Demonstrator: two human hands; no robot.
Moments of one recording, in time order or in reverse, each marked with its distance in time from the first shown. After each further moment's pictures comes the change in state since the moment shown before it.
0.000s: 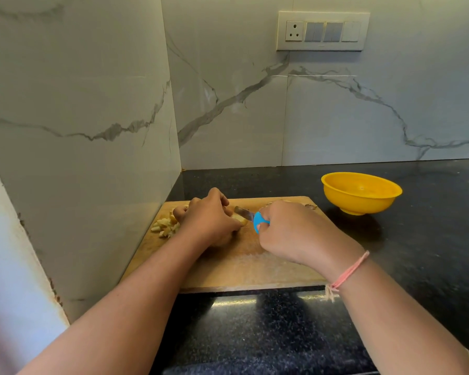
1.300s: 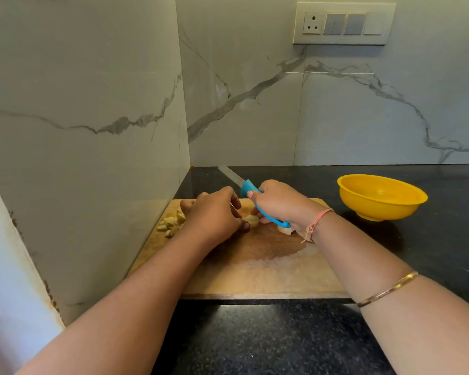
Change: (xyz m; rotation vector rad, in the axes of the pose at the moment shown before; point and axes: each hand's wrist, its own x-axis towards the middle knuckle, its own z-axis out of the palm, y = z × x) left_hand 0.004 -0.002 -0.006 0.098 0.029 0.061; right_hand 0.096 0.002 0.015 0.318 -0.031 0.041
